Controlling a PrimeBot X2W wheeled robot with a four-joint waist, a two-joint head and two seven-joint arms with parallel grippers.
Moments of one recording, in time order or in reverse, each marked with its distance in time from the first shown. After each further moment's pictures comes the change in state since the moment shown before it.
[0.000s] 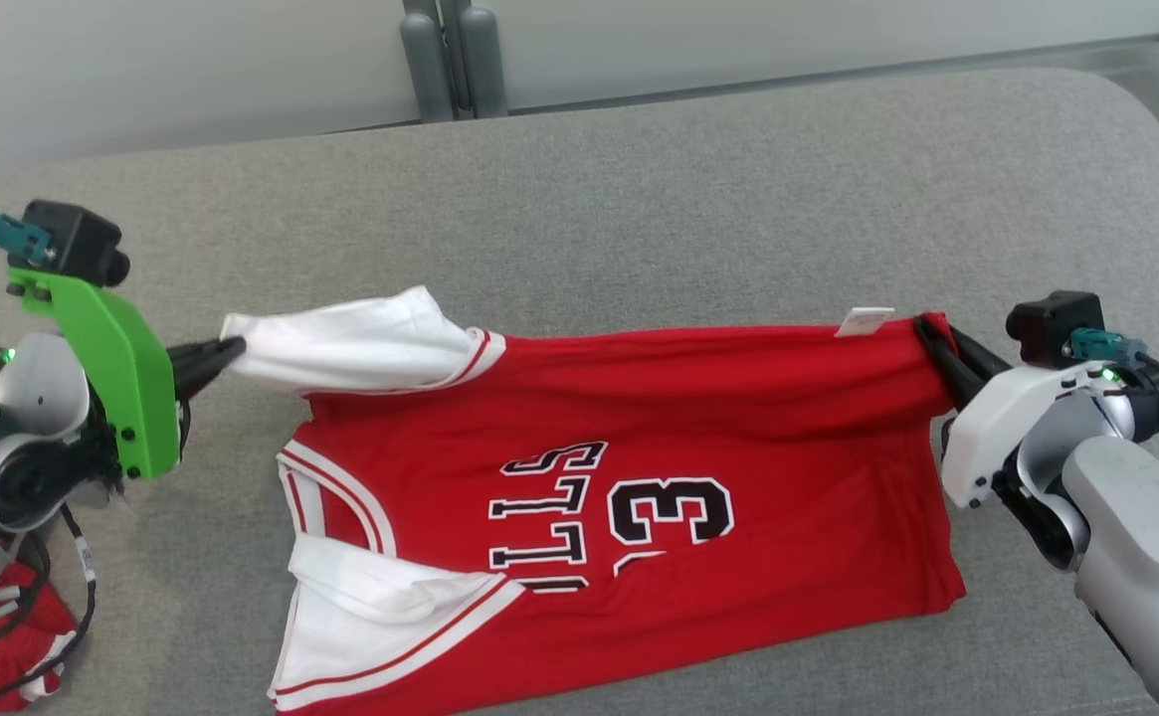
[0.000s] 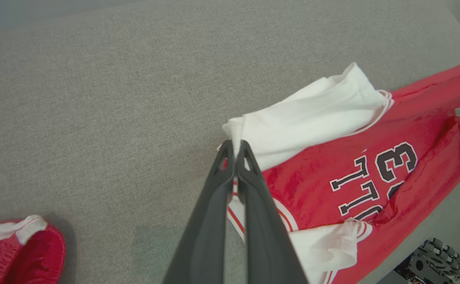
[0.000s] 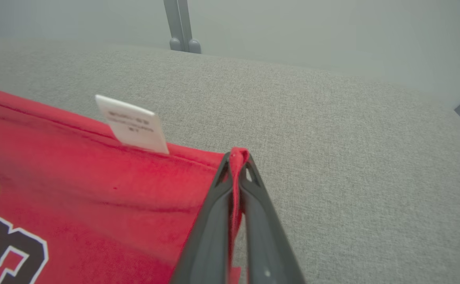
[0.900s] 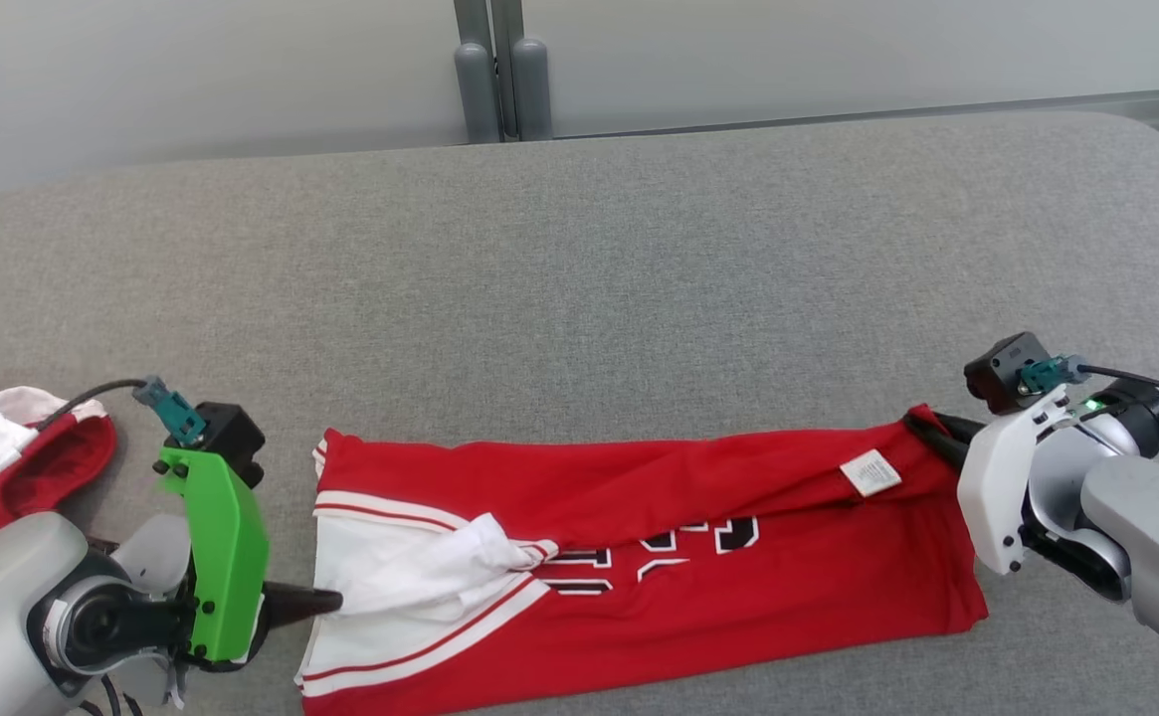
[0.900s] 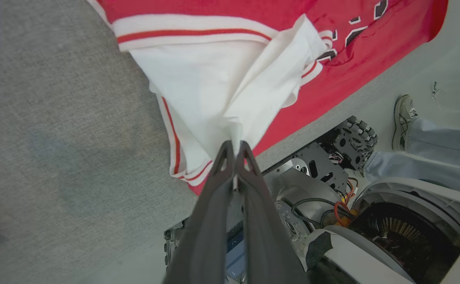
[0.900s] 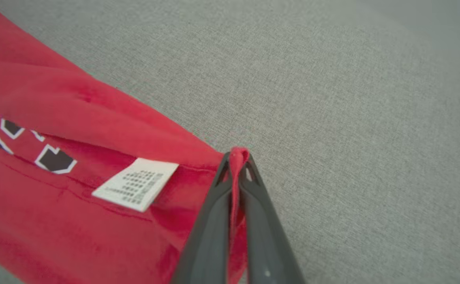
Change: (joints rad) left arm 0.165 0.074 -0.125 -0.258 -0.221 0.051 0.317; right arm -0.143 -0.227 0.593 -0.095 0.306 0.000 0.125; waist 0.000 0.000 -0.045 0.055
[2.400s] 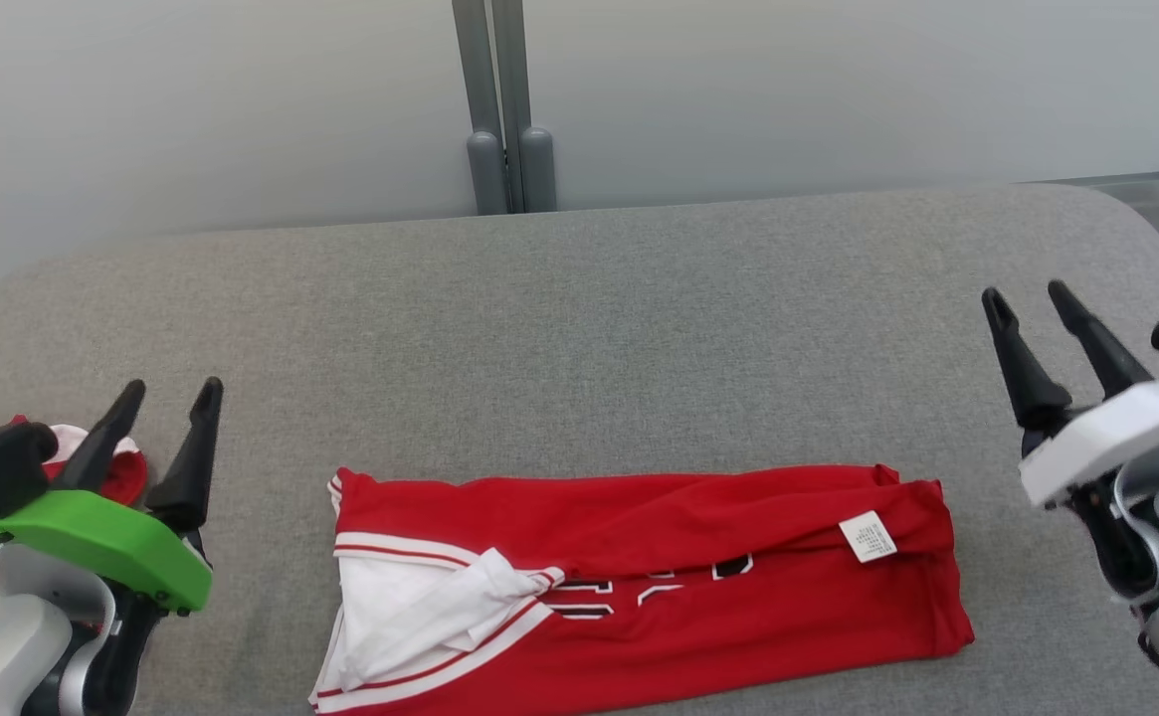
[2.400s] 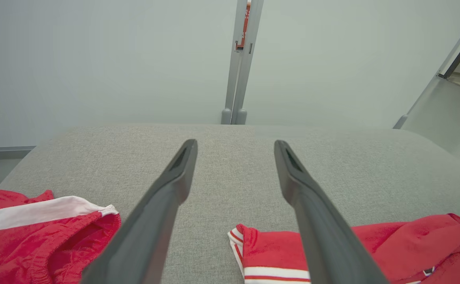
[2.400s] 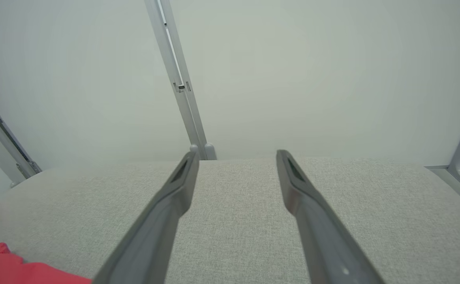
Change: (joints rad) left arm 0.316 -0.015 0.332 -0.078 0.336 0.315 -0.997; right arm 0.292 0.119 -0.726 -0.124 -0.077 -0.001 -0.250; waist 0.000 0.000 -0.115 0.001
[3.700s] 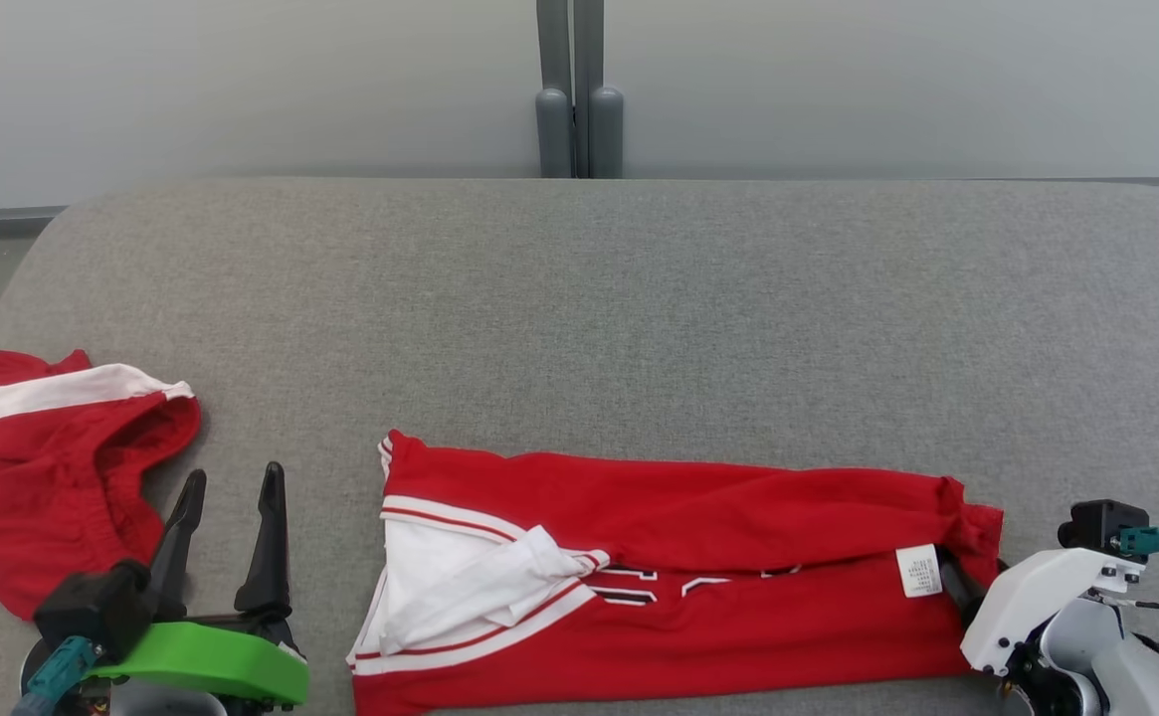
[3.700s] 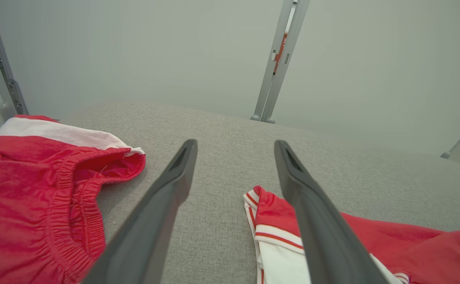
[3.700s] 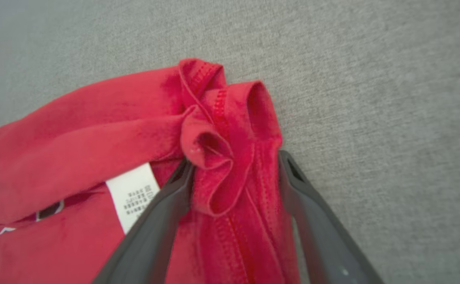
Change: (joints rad) left arm 0.394 -0.520 0.582 0.079 0.619 -0.204 -0.005; right arm 0.236 0.321 -0.340 0.226 -0.197 -0.001 0.412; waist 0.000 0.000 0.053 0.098
